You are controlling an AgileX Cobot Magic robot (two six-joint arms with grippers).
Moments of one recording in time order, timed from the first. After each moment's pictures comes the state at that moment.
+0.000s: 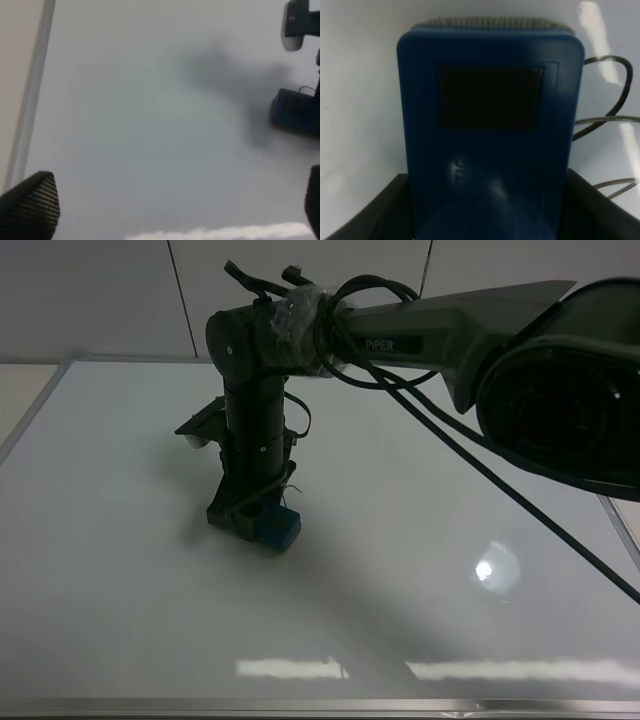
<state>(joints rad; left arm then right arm) 0.00 0.00 -0.50 -0.09 1.06 0.04 0.87 2.40 -1.92 0.15 1.18 -0.38</state>
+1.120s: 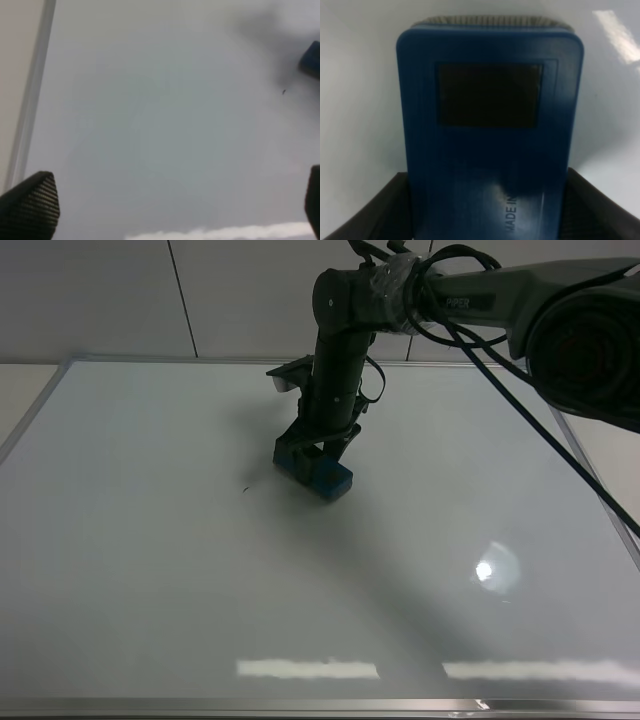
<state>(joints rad) 0.00 0.00 -0.50 -0.09 1.06 0.04 0.60 2.40 -1.93 0.18 1.17 -0.37</state>
